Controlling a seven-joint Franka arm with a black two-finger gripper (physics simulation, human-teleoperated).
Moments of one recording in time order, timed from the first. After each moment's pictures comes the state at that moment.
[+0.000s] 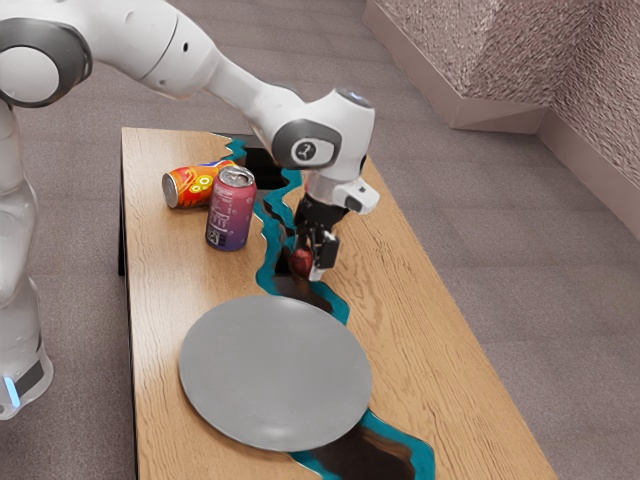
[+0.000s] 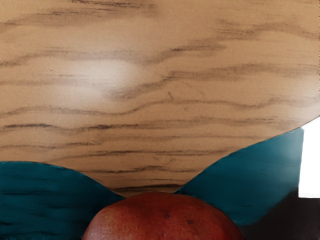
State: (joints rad) arm -0.07 -0.04 0.10 -2.14 -0.12 2.03 0.03
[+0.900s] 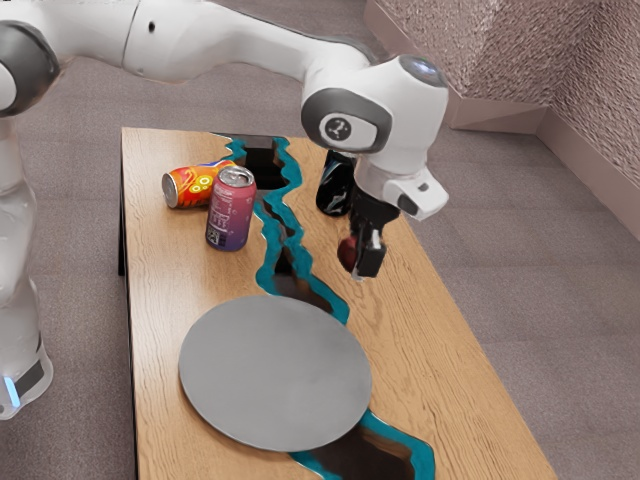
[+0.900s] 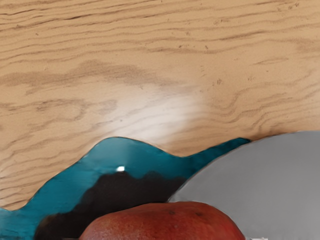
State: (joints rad) arm -0.10 -0.04 -0.27 -1.79 0.06 1.73 -0.13
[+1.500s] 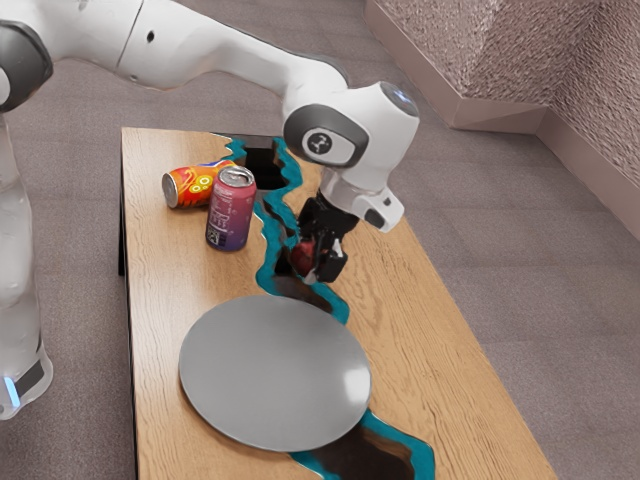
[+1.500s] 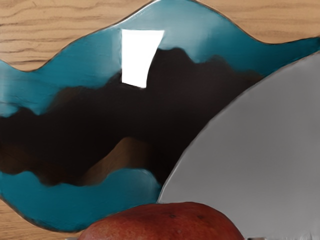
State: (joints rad) arm 0.07 -0.10 -0.29 -1.97 0.01 1.69 -0.25
